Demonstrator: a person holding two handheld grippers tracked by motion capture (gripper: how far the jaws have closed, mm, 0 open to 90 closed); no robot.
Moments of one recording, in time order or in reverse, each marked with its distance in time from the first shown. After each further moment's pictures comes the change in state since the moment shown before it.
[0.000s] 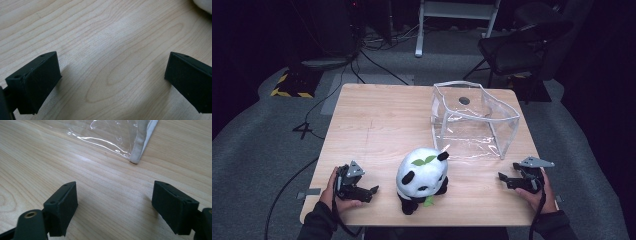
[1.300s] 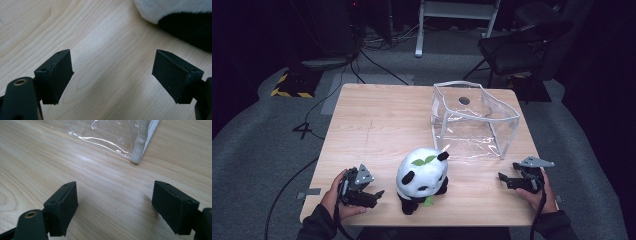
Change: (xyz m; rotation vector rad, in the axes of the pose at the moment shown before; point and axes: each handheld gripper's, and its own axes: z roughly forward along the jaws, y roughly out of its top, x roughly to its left) left arm -0.041 0.027 -0.031 0.021 -0.027 0.148; right arm 0.000 0.000 0.000 0.000 0.009 -0.005
